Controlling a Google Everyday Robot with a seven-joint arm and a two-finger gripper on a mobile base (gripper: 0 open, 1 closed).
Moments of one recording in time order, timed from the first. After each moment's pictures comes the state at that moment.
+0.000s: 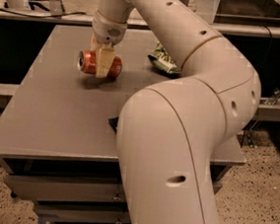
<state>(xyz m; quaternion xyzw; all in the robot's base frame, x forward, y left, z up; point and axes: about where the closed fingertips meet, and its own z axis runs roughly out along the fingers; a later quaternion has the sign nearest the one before) 0.670 0.132 0.859 -0.83 0.53 0.11 0.13</state>
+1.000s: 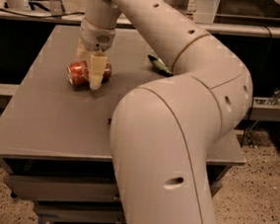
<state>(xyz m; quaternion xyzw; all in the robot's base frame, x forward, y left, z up) 0.647 0.159 0.846 -0.86 0.48 0.13 0.11</state>
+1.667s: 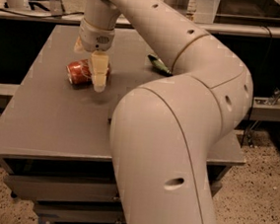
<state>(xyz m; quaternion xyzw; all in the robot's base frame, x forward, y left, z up) 0.644 0.159 0.844 -0.86 0.48 0.13 0.11</state>
